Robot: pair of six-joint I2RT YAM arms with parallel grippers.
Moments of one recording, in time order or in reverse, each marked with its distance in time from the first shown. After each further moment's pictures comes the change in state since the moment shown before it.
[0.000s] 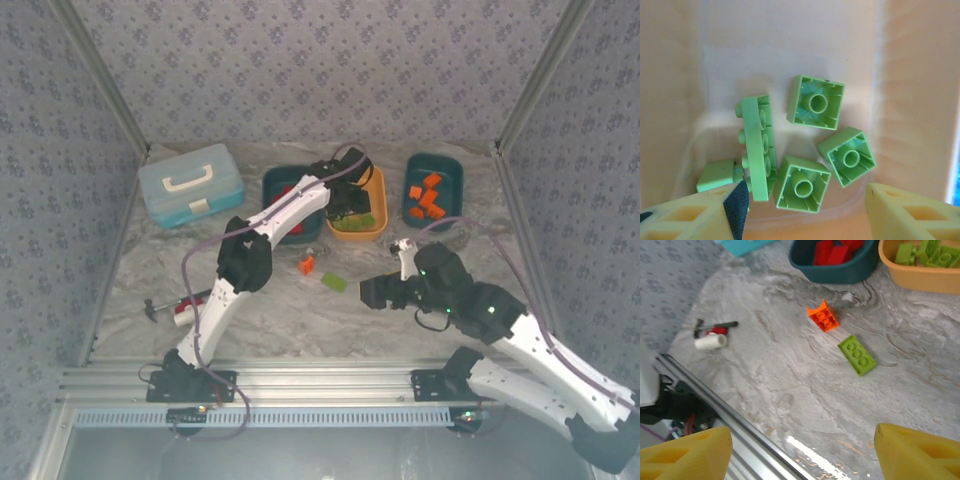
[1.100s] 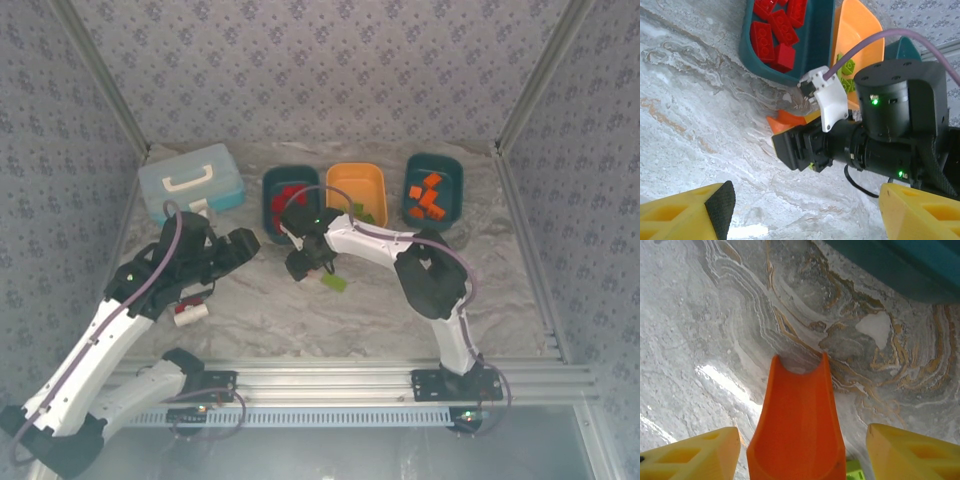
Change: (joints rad) left arm 0.185 -1.630 -1.374 0.134 0.048 -0.176; right arm 0.046 1.285 0.777 -0.110 0.121 -0.350
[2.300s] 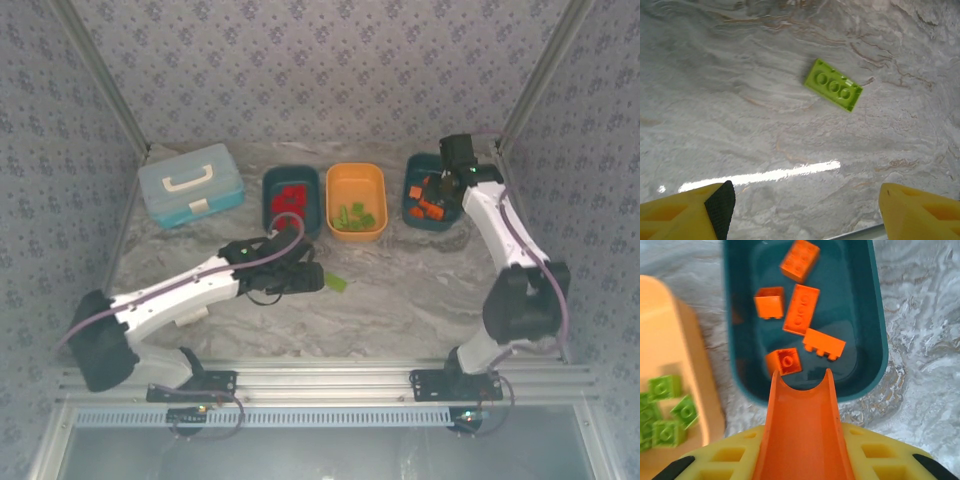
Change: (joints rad) left arm -0.390 0.547 0.051 0.116 -0.091 0.052; right arm -0.771 -0.418 -0.130 -0.043 0.129 0.214
